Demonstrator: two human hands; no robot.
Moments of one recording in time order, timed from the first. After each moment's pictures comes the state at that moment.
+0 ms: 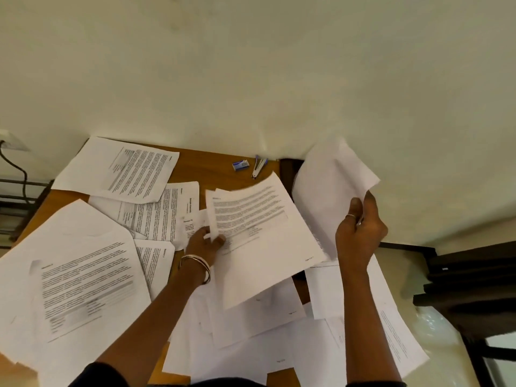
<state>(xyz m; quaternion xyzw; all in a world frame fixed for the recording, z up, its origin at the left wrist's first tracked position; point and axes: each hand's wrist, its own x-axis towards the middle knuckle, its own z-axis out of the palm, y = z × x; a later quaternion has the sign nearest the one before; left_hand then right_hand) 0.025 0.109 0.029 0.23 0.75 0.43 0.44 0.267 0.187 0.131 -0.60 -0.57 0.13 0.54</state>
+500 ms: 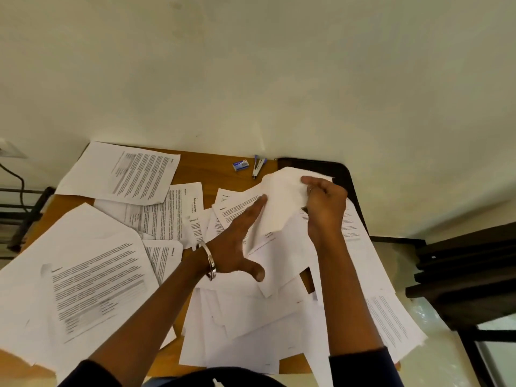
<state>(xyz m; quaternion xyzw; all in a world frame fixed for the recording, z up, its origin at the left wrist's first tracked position) 0.027 0.101 0.097 0.73 0.53 0.26 0.33 0.188 0.172 0.186 -0.65 -0.40 0.45 0.46</state>
